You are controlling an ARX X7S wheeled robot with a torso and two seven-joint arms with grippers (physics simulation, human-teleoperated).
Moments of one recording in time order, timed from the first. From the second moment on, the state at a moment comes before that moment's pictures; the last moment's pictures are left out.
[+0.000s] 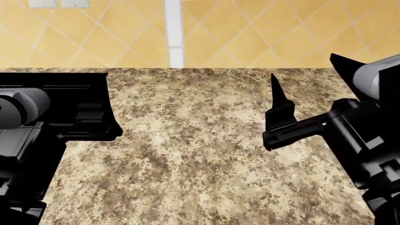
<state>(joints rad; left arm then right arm) -1.55 -1.26 1.75 0.82 -1.21 0.29 -1.13 1.00 0.69 0.00 -0.85 1.79 1.31 1.12</state>
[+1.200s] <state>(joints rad) -1.45 -1.30 1.76 0.80 -1.18 0.36 -1.13 2.36 0.04 -1.24 0.86 0.53 1.28 -0.54</state>
